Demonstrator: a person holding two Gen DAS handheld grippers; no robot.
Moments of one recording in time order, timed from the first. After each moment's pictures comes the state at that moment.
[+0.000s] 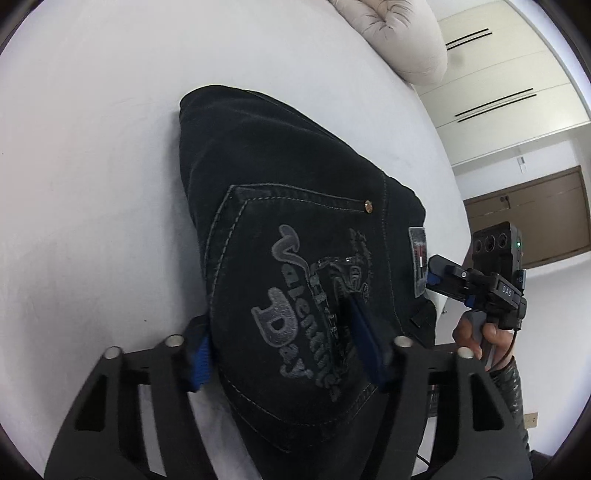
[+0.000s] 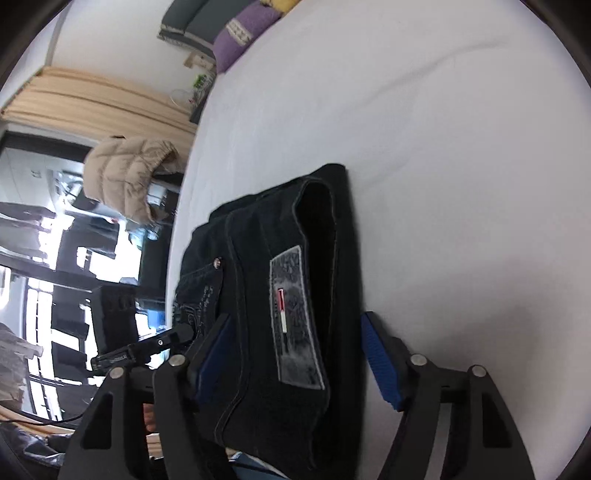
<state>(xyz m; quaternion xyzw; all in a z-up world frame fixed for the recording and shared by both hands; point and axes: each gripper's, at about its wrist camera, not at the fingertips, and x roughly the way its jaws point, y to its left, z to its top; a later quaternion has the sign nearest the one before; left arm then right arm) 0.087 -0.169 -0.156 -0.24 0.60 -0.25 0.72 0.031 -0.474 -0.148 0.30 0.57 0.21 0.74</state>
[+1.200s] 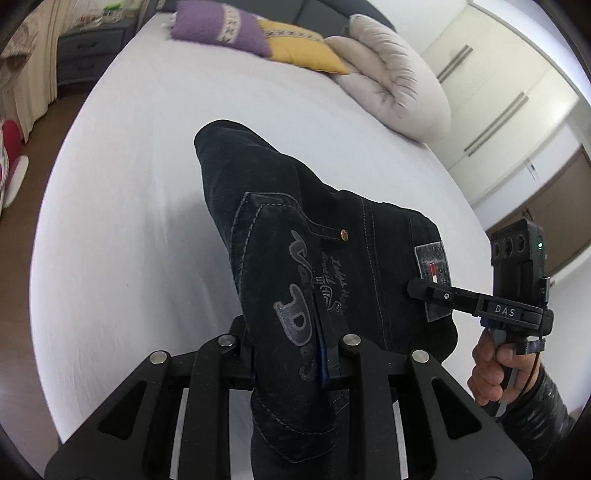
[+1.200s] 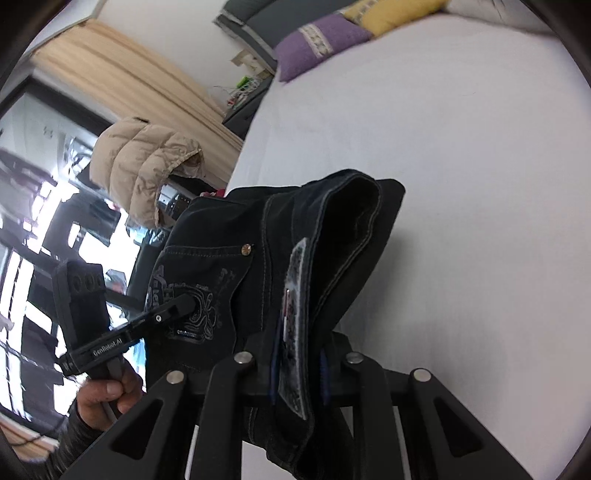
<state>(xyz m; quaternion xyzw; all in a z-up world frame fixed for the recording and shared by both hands) 0.225 -0.003 -0.084 -0.17 0.50 -0.22 0.82 0.190 -0.311 -0.106 0.24 0.51 0.23 0.79</state>
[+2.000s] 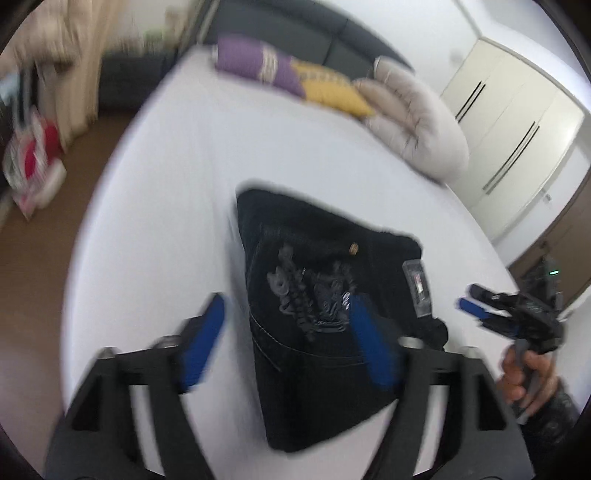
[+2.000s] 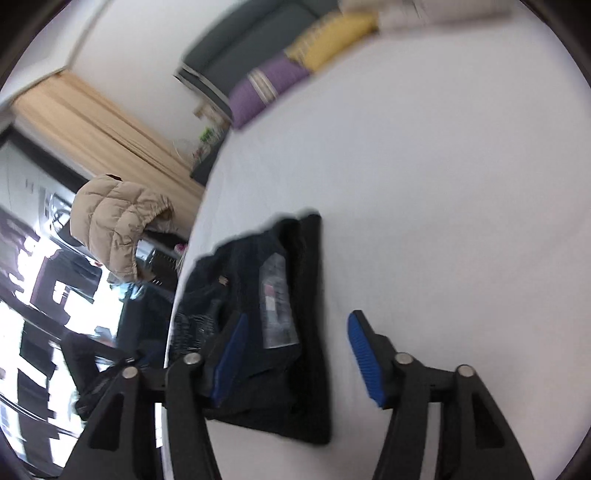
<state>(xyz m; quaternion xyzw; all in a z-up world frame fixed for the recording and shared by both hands) 0.151 0.024 -0.087 -0.16 0.39 -0.14 0.89 0.126 -0.361 -0.090 0.26 0.43 0.14 0.85</state>
